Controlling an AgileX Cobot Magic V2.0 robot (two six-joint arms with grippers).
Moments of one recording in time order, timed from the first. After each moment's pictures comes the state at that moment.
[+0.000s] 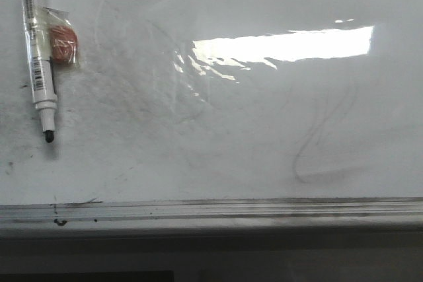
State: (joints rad) left arm -0.69 0.57 -0.22 -0.43 -0.12 0.06; right arm -0.08 0.15 -0.29 0.19 0.50 0.05
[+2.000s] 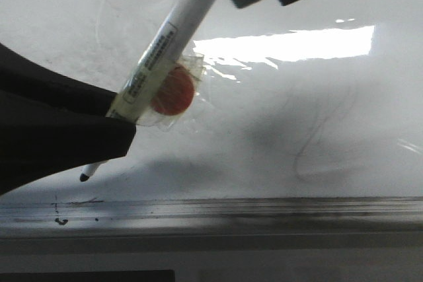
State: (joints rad) left arm -0.93 1.04 -0.27 0.36 -0.46 0.06; right arm 0.90 0.98 -0.83 0.22 0.53 -0.21
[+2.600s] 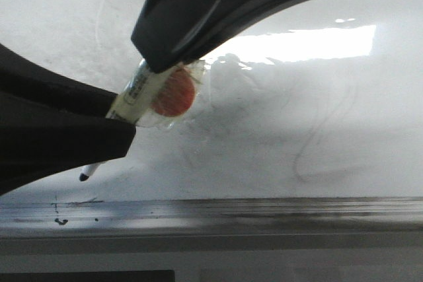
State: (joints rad) left arm -0.93 1.04 -0.27 0.37 -0.46 0.06; right arm 0.92 1.17 -0.92 0.24 0.53 -0.21
